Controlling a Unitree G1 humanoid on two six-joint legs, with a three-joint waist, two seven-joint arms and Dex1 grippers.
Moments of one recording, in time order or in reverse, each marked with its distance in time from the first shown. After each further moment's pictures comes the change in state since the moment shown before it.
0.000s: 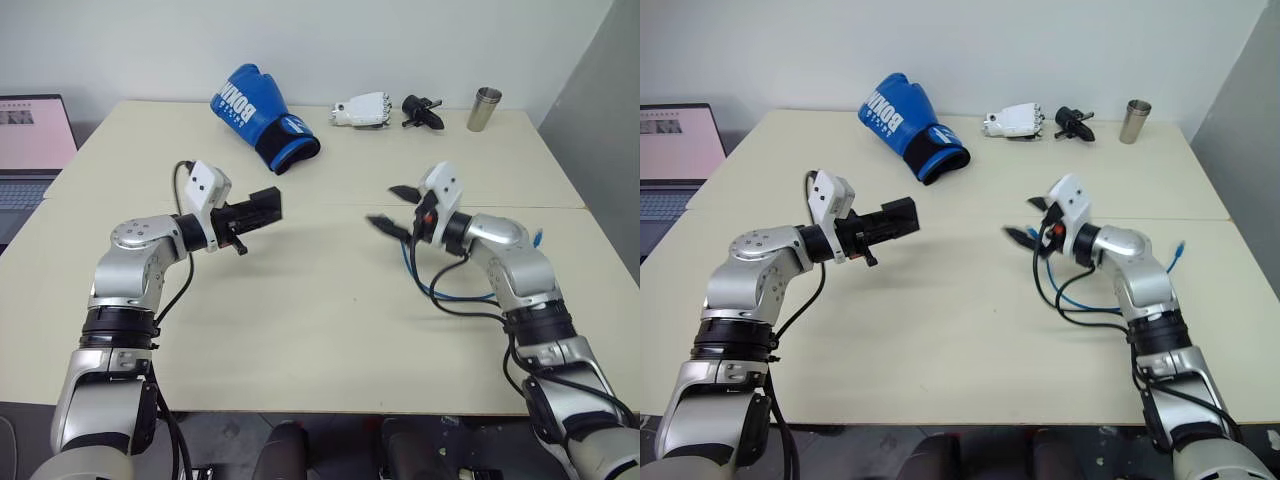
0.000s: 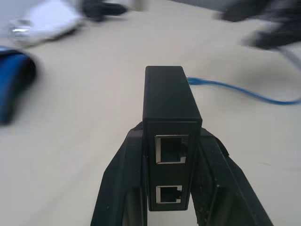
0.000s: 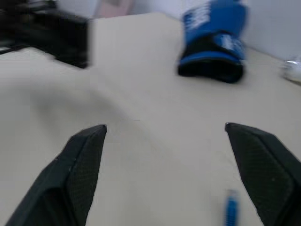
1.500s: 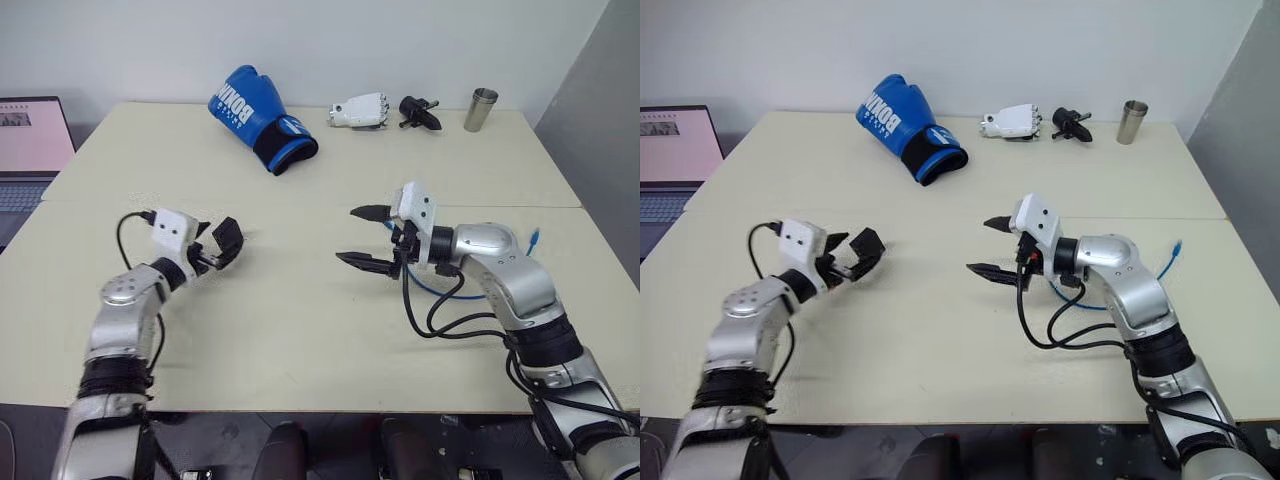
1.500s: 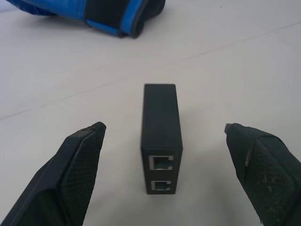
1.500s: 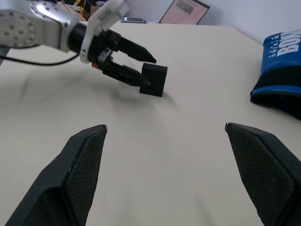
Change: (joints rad) left arm 0.304 0.057 0.099 -0.186 0.051 -0.022 0.180; right arm 0.045 -0.072 0.044 -0.211 0.004 0.103 0.071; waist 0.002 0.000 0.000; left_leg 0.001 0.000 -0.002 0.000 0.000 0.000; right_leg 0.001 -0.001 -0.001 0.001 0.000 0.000
